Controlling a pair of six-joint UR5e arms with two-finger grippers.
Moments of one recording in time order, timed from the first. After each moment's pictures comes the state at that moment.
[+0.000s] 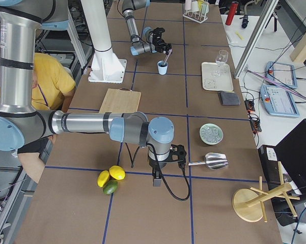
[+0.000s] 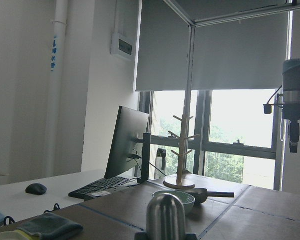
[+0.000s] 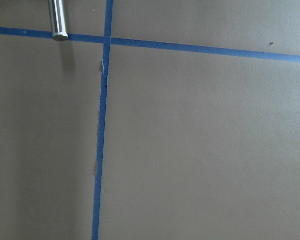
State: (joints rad) left arm -0.34 -2.25 -1.13 -3.63 -1.22 -0.30; right arm 1.64 -1.71 1.77 -1.72 2.23 -0.17
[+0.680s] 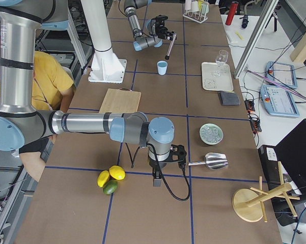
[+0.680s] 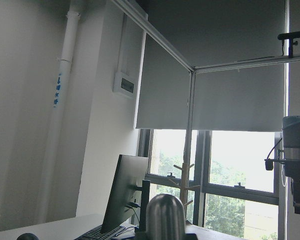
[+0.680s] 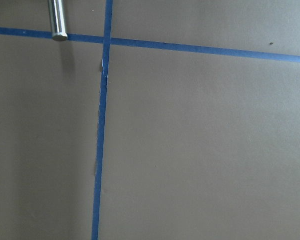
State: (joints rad) left arm -0.44 -2.25 -1.33 -3.59 -1.22 -0.33; right arm 1.64 -1.71 1.77 -1.72 2.23 -0.17
